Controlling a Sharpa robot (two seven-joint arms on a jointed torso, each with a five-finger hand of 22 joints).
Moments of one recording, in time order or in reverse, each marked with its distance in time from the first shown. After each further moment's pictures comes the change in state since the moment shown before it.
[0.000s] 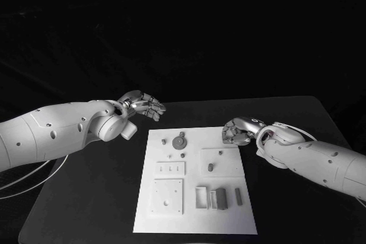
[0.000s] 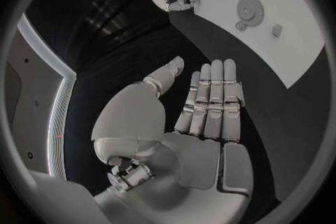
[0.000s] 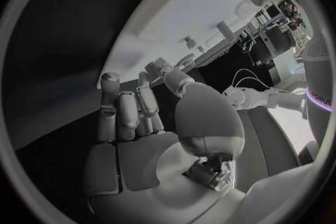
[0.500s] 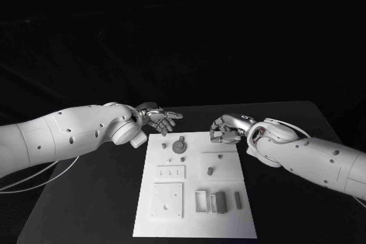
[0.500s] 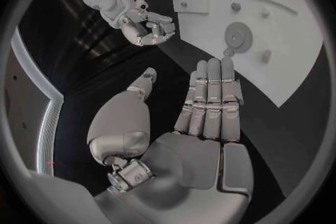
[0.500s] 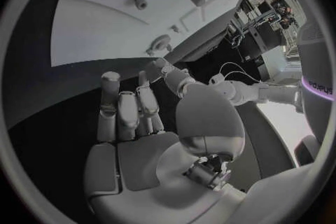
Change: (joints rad) left arm 0.000 0.077 0.000 0.011 -0.152 0.078 -0.238; left_hand -0.311 -0.084 -0.168 0.183 0.000 0.040 -0.022 -0.003 -0.004 0.083 -0.058 0.079 0.071 0.060 -0.051 0.105 0.136 0.016 0.069 -0.051 0.059 0.063; right arm 0.050 0.011 0.013 0.153 0.000 0.034 -0.053; right_hand -0.008 -0.008 0.000 0.000 0.000 0.007 0.000 0.000 0.003 -0.003 -0.007 0.000 -0.005 0.000 -0.007 0.000 -0.006 0.000 0.001 0.002 0.000 0.001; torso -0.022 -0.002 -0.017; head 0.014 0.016
